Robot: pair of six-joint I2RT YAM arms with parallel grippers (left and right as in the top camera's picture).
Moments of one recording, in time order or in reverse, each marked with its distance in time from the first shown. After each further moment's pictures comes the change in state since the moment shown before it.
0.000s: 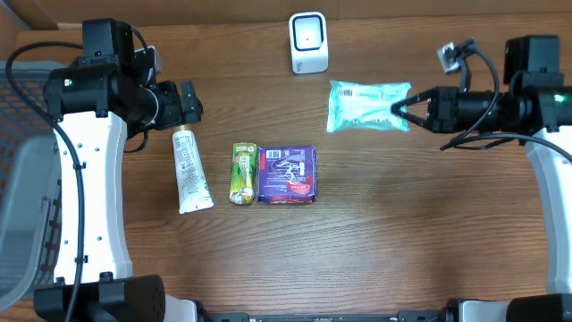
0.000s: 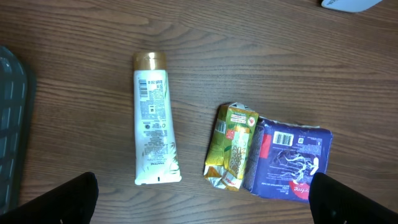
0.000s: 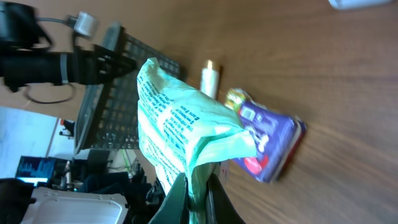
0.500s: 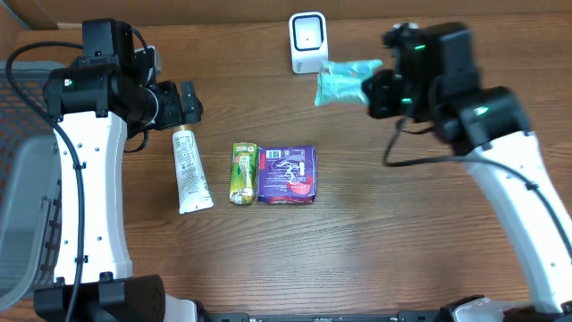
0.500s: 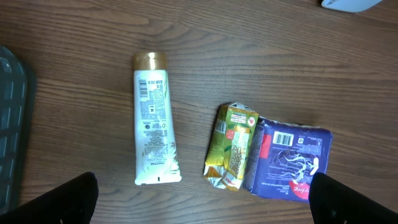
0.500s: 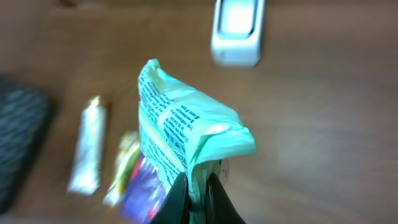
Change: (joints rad) left arm 0.000 0.000 0.000 0.000 0.000 0.000; right arm 0.419 0.000 0.036 0.319 0.959 0.292
